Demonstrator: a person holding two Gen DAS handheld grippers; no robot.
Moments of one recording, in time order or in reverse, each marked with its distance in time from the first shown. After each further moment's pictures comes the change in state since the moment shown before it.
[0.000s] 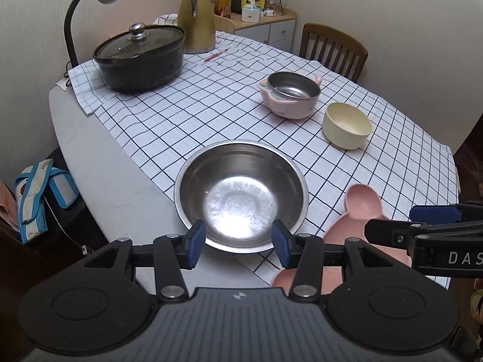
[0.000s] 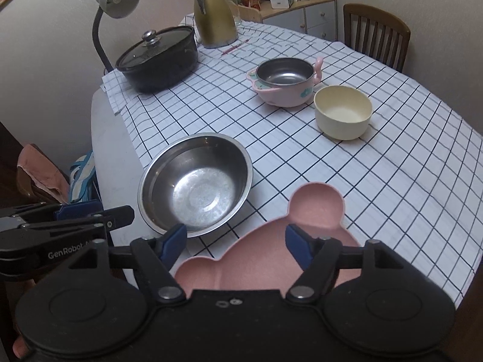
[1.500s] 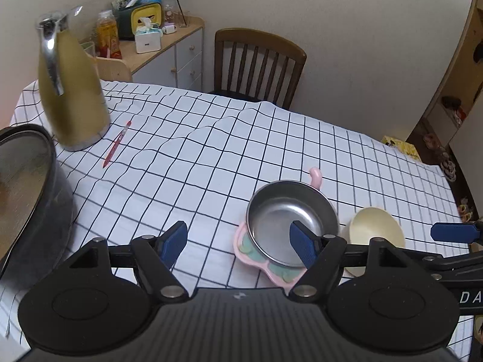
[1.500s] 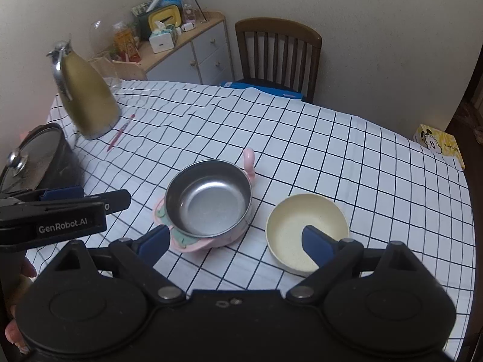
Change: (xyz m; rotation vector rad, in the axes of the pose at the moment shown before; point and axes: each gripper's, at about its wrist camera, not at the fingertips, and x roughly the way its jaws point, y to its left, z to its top) left arm 0.249 0.002 0.288 0.337 0.016 -0.321; right arm 0.132 -0.039 0.210 0.353 -0.089 -0.353
